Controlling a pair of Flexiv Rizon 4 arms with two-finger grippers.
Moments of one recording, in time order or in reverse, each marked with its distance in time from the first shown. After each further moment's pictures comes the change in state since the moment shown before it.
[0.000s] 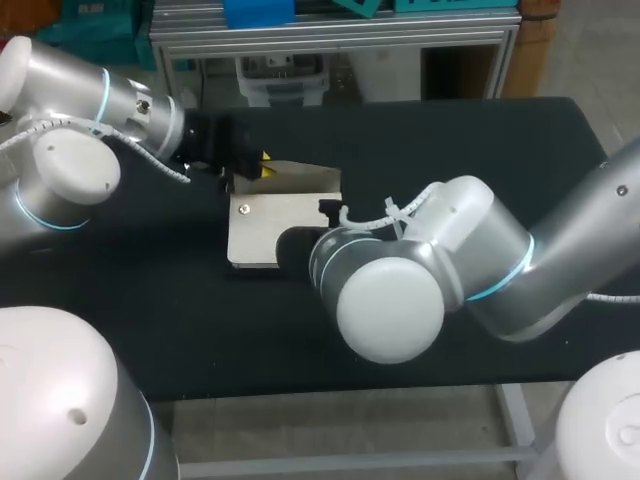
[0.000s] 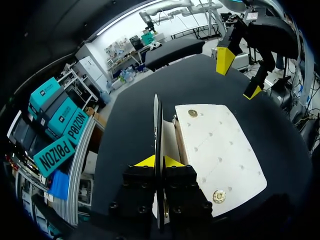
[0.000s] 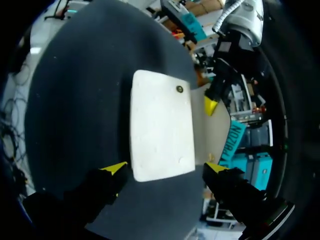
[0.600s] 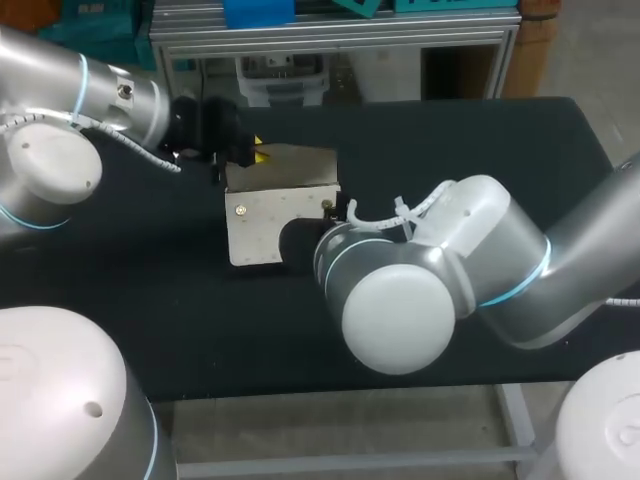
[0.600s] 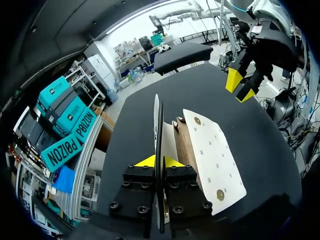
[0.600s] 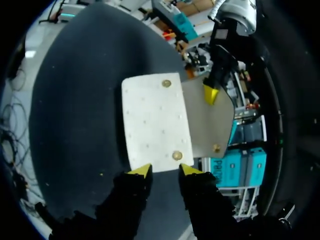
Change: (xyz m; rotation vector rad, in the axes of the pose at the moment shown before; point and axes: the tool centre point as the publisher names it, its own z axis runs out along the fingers) left arm -0.004 -0.030 -0.040 -0.005 -0.051 -0.061; right arm -0.019 -0.004 -0.026 0.008 -0.047 0.036
